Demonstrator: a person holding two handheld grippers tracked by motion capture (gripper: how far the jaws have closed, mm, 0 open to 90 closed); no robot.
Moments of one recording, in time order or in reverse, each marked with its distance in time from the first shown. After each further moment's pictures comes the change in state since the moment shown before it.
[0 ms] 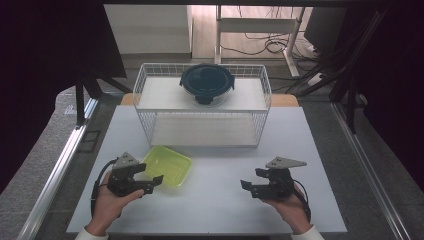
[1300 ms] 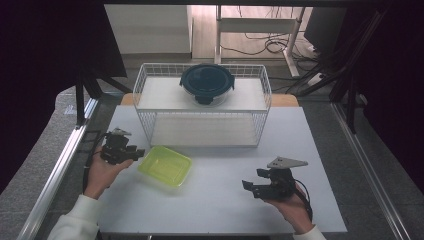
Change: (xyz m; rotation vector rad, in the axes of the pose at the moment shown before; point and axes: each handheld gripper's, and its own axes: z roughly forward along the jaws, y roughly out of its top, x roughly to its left) left arm 0.083 0.040 0.030 0.173 0.161 -0.067; right arm -0.005 -0.002 -0.001 0.010 0.009 -0.004
